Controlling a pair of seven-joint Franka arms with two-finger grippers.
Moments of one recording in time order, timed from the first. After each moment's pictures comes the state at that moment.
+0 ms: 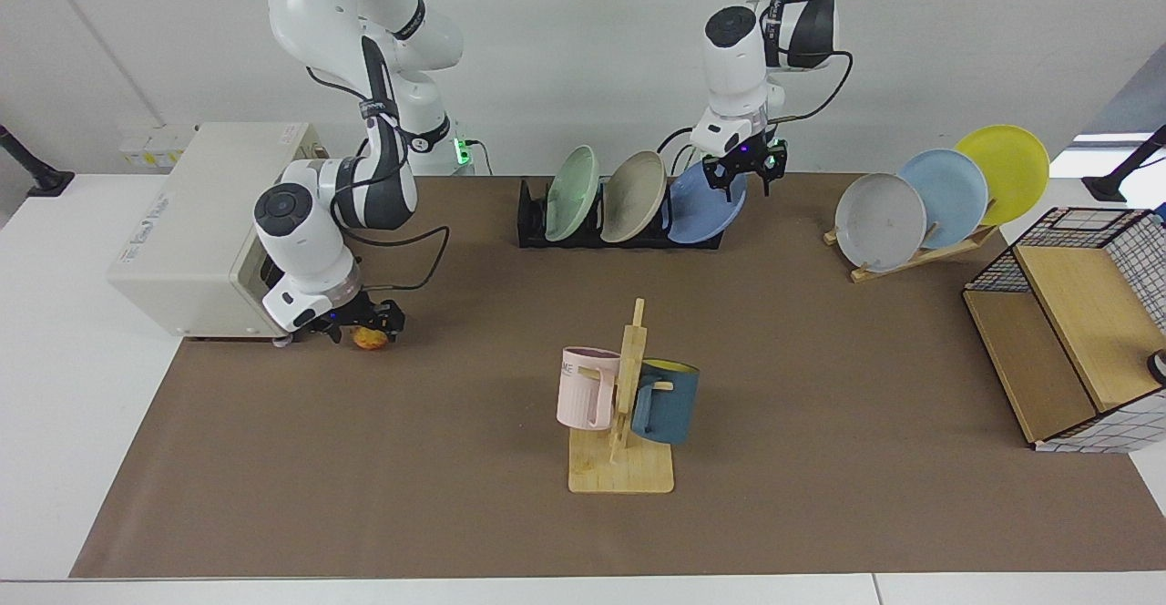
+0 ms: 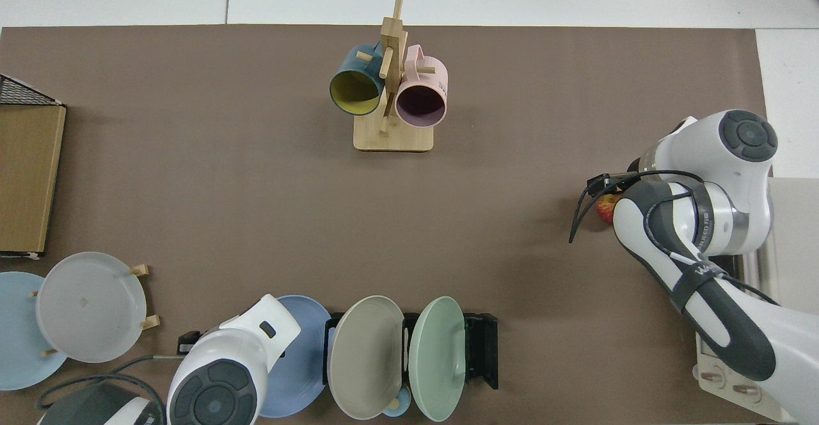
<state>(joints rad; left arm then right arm) -0.03 -0.52 -0.47 -2.57 0.07 2.02 -0.36 0.00 0.29 -0.02 -2.00 -0.02 2.26 0.00</state>
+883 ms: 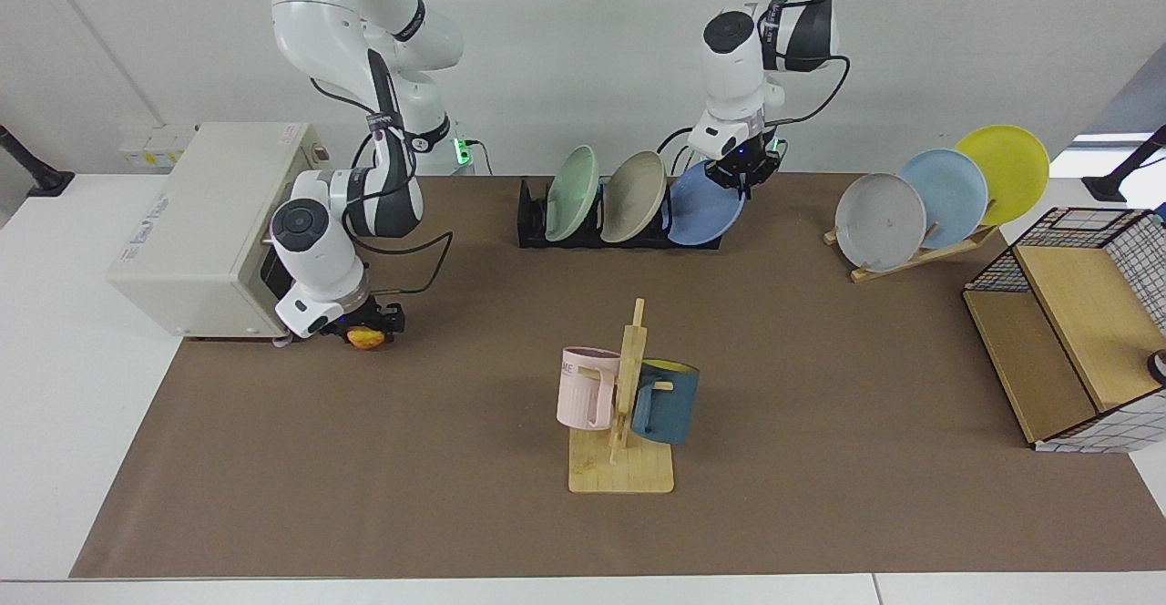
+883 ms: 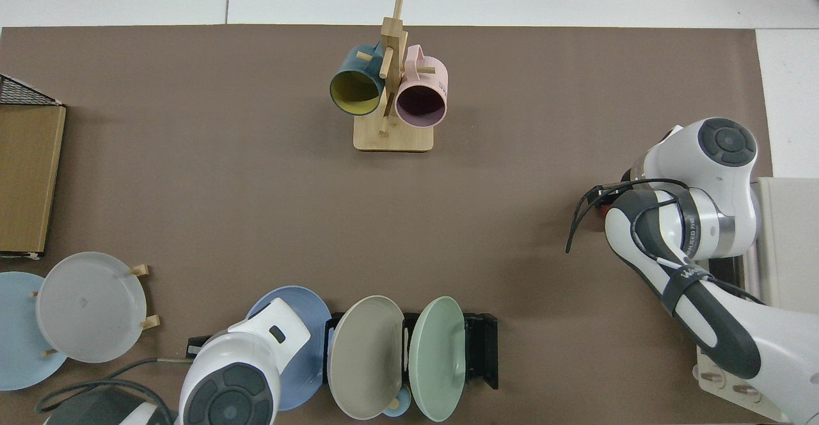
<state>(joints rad) -0.04 -0.52 -0.49 -2.52 0.07 1.94 -0.34 0.01 0.31 -0.01 -2.03 -0.08 2.26 0.00</state>
